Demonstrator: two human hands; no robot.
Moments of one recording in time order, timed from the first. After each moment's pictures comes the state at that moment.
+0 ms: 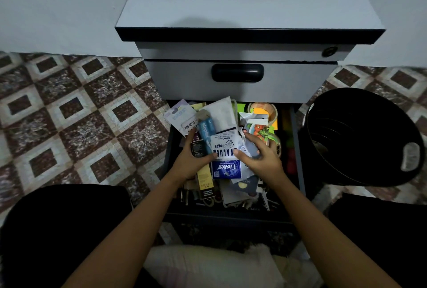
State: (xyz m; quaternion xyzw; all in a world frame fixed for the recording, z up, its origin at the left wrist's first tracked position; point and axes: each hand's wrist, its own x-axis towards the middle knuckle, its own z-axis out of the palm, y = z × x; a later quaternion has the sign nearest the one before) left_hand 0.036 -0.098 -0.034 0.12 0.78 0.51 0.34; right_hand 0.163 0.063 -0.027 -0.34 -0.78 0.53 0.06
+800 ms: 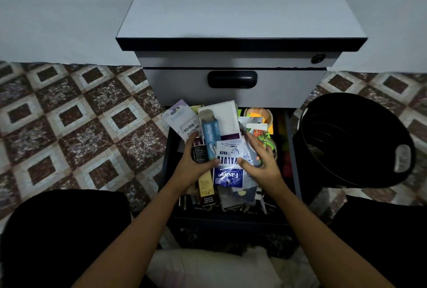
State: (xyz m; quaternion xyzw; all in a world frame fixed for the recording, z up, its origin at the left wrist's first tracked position) left_hand 0.052 -0.097 -0.021 0.15 0.75 0.57 0.31; right_hand 0.175 0.063 -0.033 -0.27 -0.76 0.58 0.12
